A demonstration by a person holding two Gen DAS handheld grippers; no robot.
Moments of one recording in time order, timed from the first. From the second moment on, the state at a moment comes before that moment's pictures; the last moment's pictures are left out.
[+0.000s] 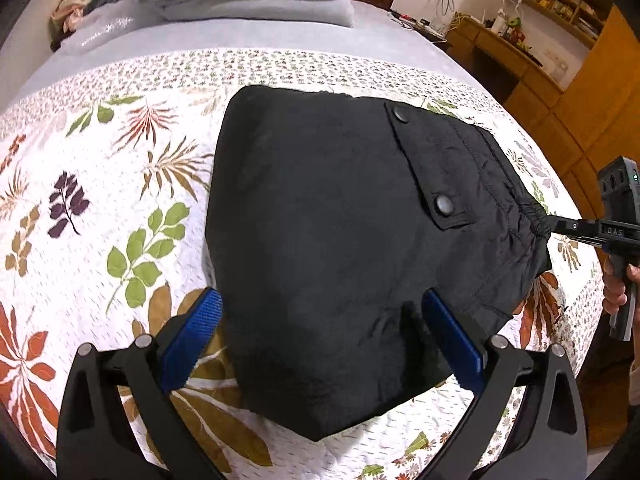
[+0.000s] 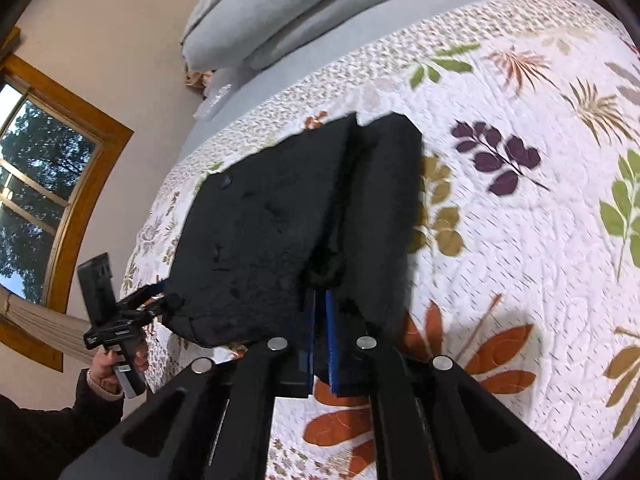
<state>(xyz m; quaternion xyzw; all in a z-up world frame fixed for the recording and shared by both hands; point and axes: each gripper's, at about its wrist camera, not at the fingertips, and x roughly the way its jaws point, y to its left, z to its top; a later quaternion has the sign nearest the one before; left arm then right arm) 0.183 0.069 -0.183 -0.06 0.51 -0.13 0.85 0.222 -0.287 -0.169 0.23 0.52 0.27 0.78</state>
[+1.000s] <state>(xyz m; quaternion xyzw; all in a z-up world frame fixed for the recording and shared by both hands) 0.090 0.049 -0.077 -0.02 0.43 -0.07 0.90 0.085 -0.192 -0.048 0.01 0.36 0.03 0.93</state>
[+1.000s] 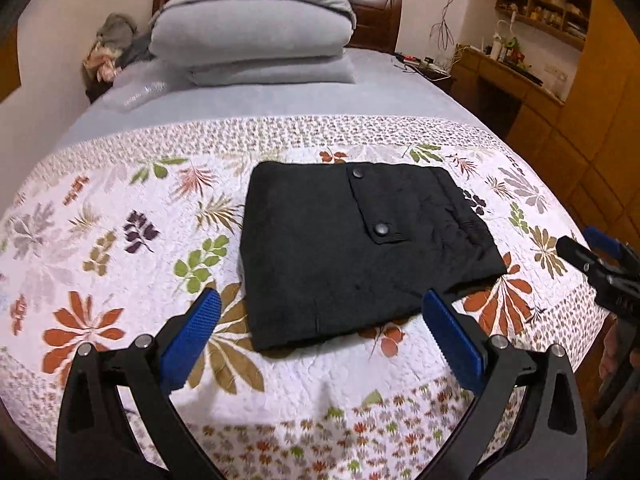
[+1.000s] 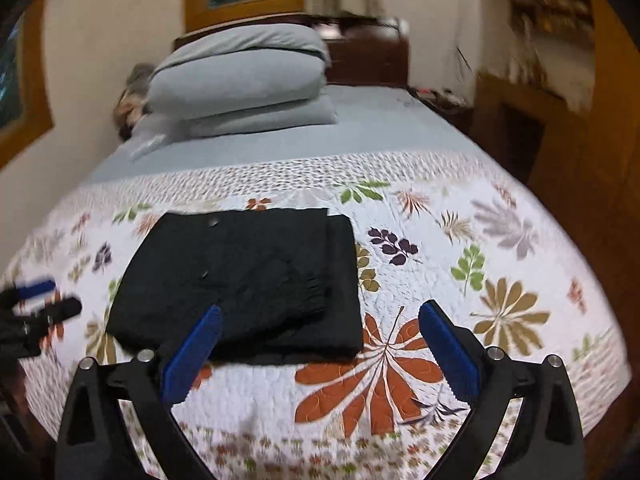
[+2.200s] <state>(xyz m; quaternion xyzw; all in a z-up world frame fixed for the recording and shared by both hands) 0.002 0.057 -0.021 -0.02 0.38 -0.02 0.92 0.021 -0.192 -0.008 0.04 0.35 0.02 0.93</state>
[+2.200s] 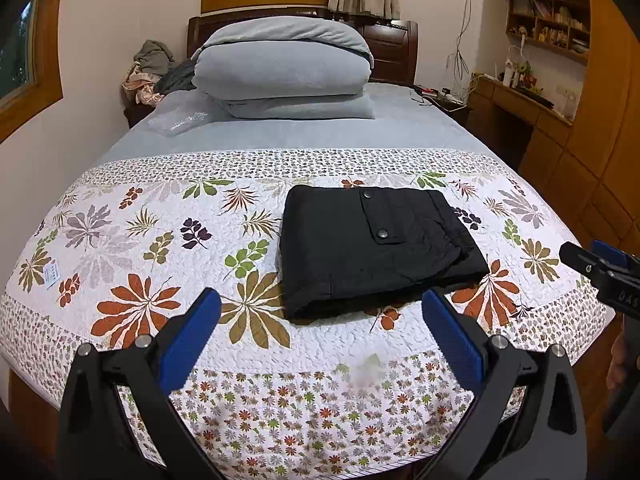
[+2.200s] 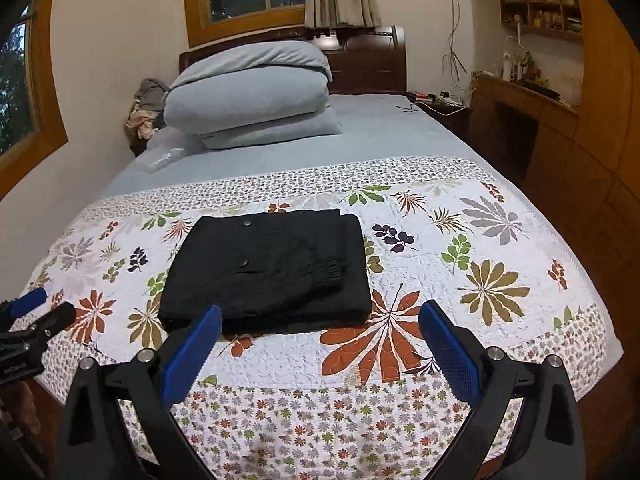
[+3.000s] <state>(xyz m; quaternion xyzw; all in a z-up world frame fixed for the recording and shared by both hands) -0.005 0.069 -0.017 -0.07 0.36 -0.04 0.93 0.016 -0.180 -0.001 -0.01 0.34 0.01 0.94</state>
